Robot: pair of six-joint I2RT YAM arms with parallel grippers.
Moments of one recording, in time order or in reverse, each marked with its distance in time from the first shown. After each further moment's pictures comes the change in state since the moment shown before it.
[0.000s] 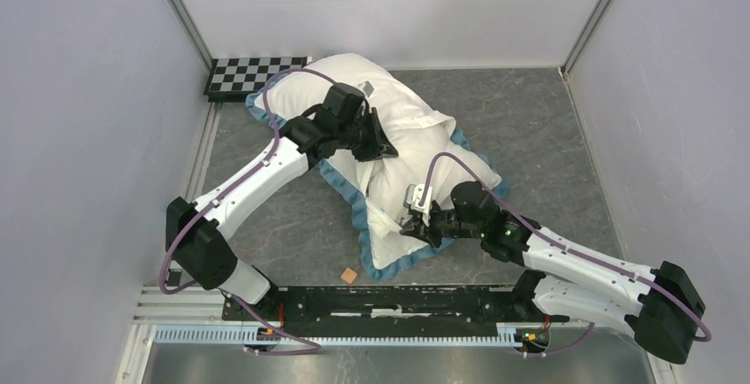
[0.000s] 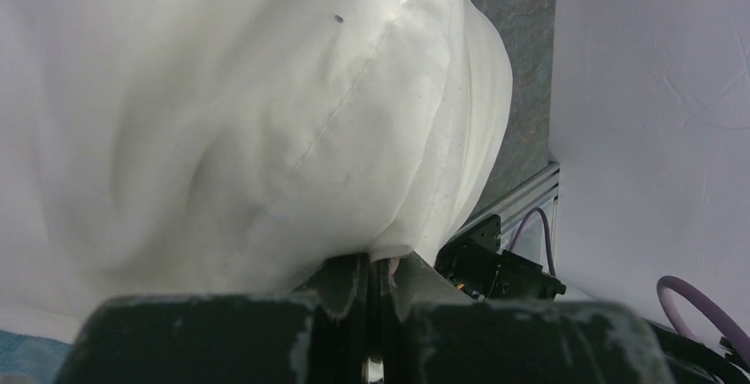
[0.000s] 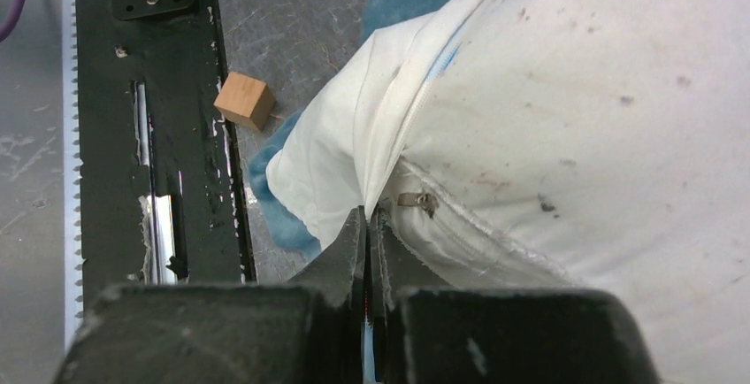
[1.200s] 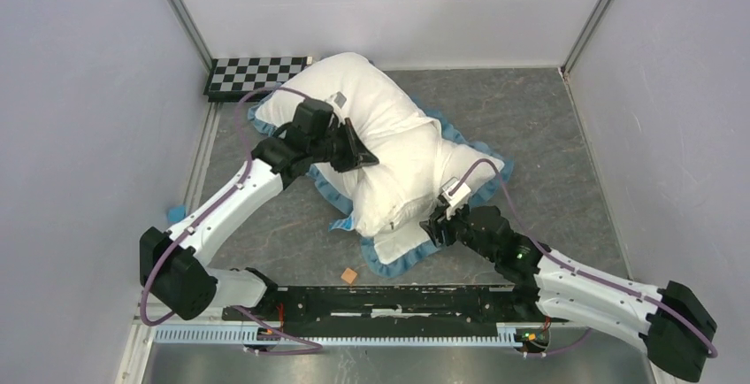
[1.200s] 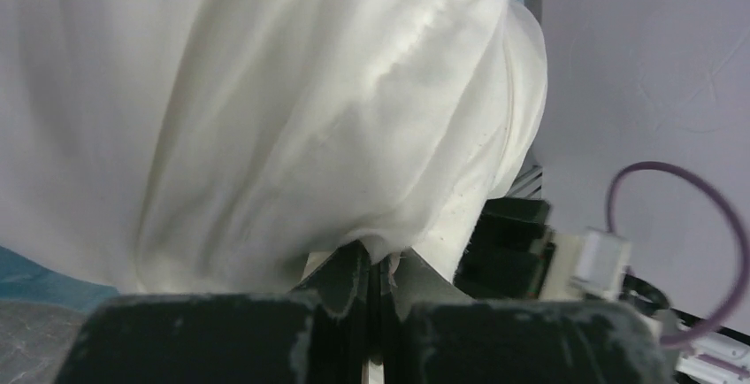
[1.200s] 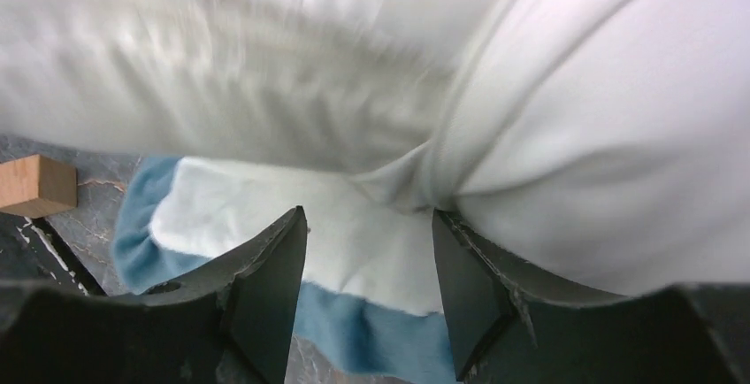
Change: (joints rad) left arm 0.097 -0.184 -0.164 0.037 0.060 -0.010; right arm 0.008 -0.159 -0.302 0.248 0.559 0.325
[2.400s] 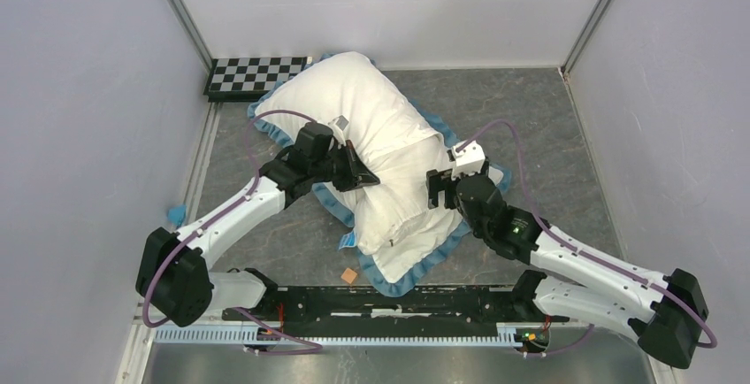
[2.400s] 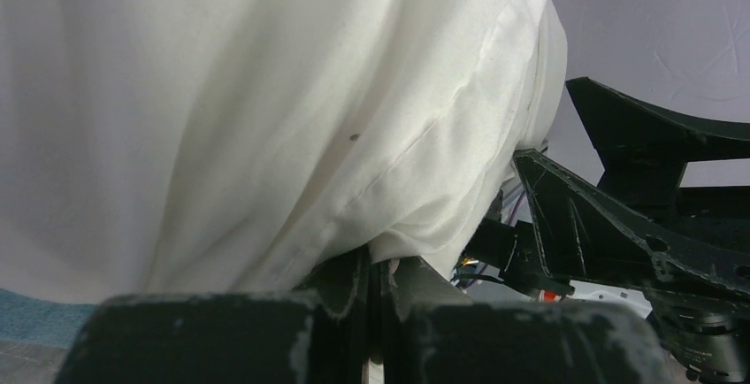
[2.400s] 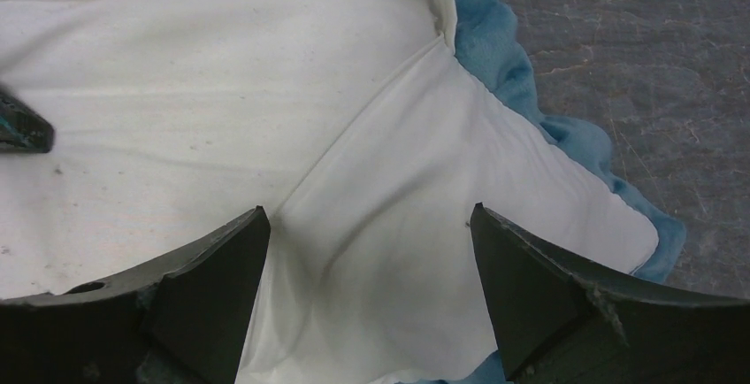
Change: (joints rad) left arm 0.000 -0.053 -0.325 0.257 0.084 -0.029; right arm -0.013 0.108 0.359 -0.310 0.448 0.127
